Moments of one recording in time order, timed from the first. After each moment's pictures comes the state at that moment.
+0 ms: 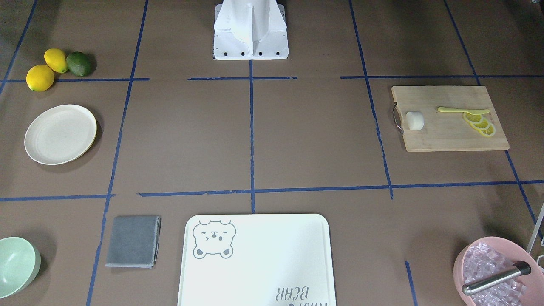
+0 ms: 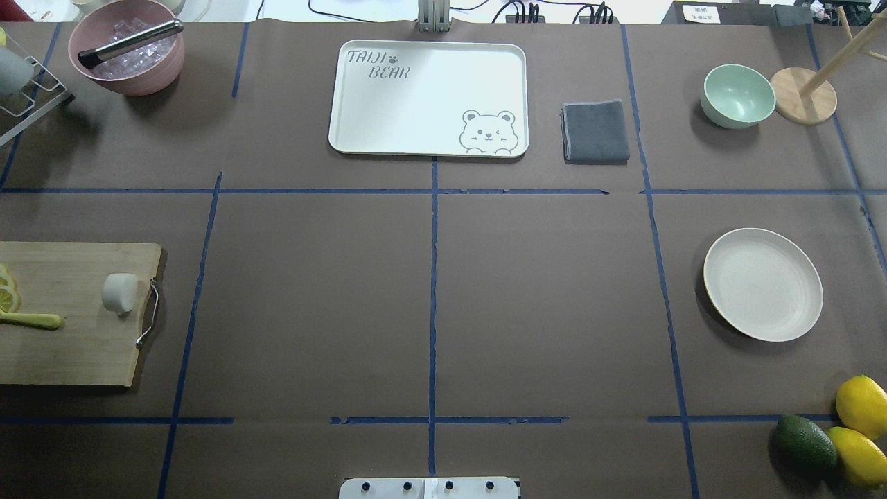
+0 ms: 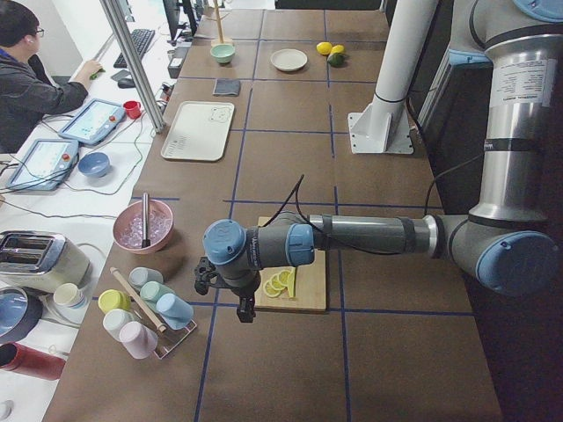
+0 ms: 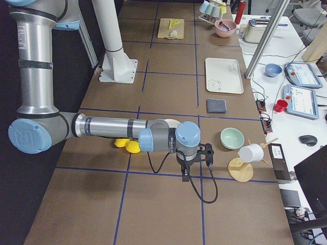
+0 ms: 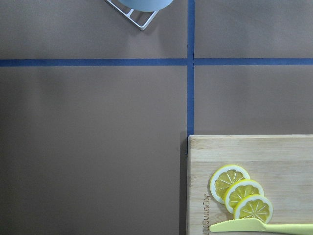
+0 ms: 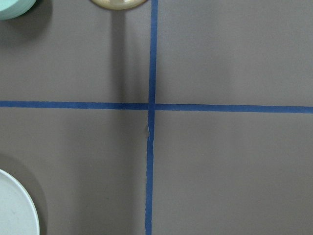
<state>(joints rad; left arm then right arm) -1.58 -1.56 -1.59 -1.45 -2.39 0.10 1.59 -1.61 1.60 -1.49 2.36 0.03</state>
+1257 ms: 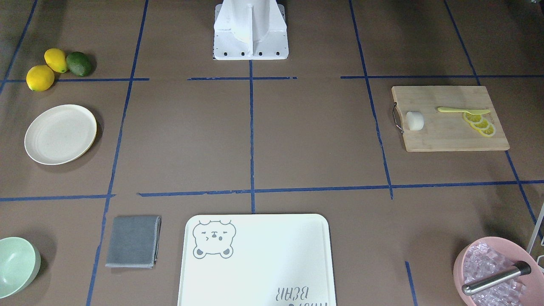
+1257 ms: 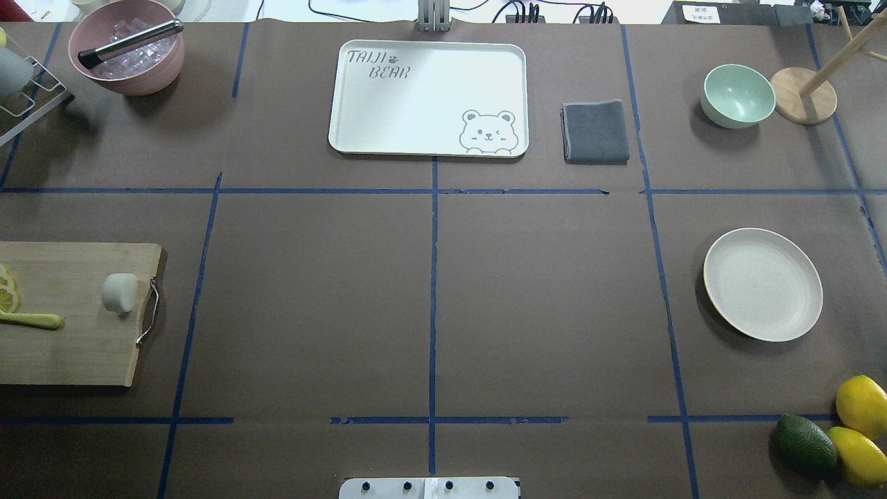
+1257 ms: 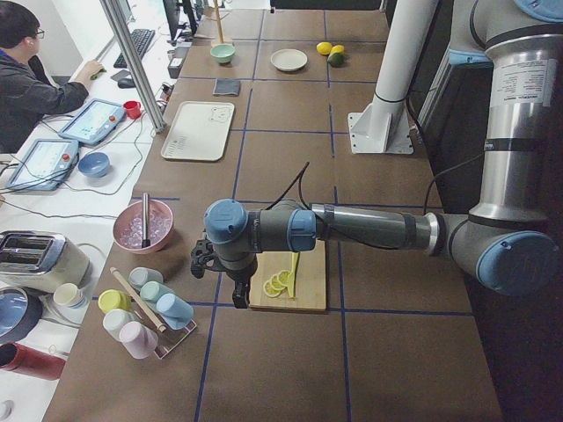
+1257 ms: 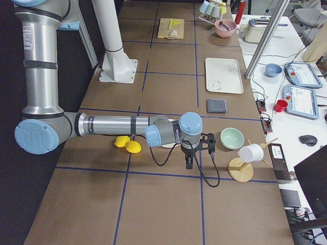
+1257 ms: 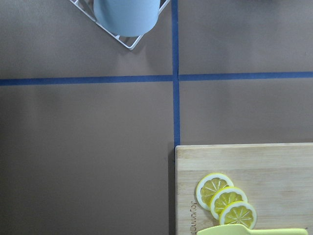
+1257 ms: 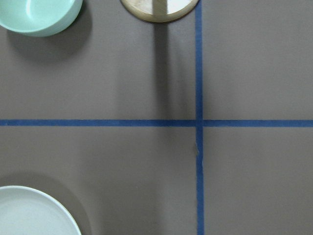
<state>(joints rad) -1.58 -1.57 -1.68 -1.45 -2.39 0.03 1.45 -1.61 1.62 -1.29 2.37 0.30</state>
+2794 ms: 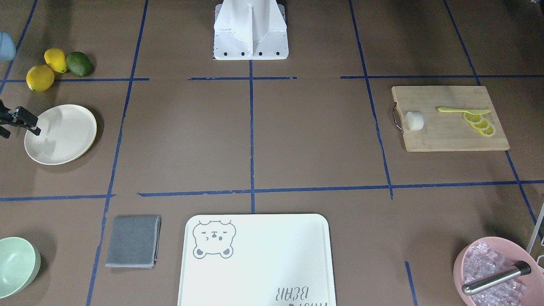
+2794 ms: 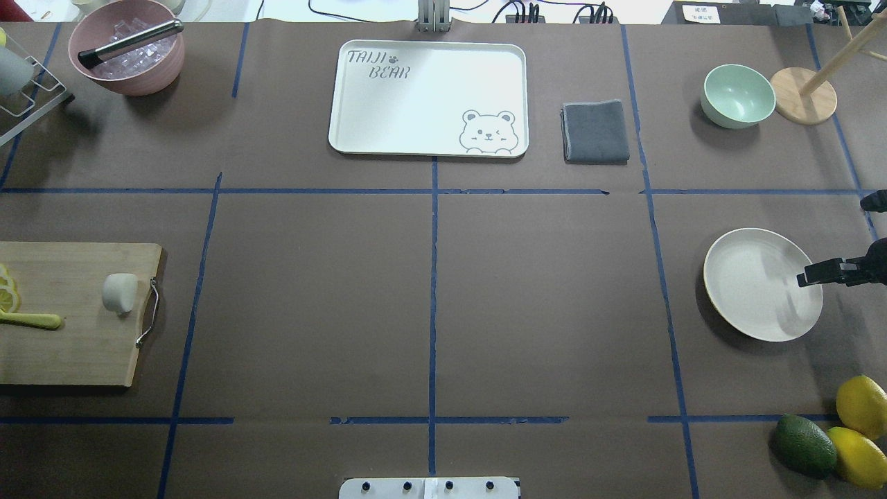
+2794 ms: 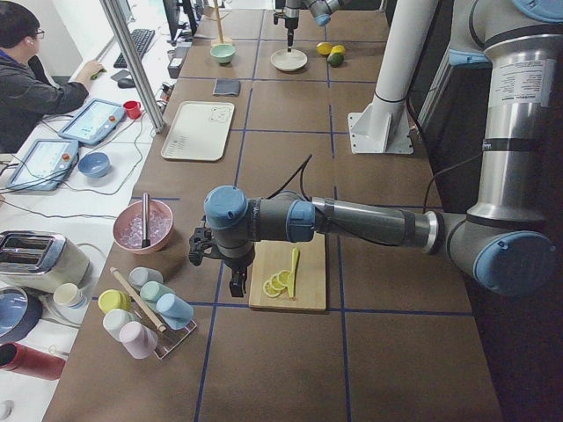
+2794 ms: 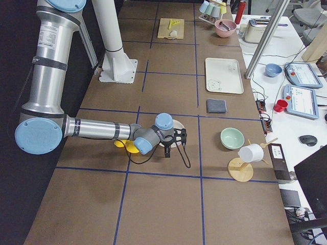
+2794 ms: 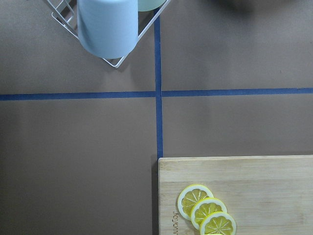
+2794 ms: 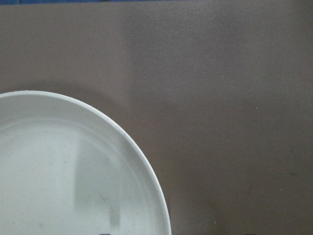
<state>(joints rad) -1.57 -1.57 -1.70 -1.46 -2.39 0.01 1.01 -1.77 1.58 -0.75 2.20 0.79</state>
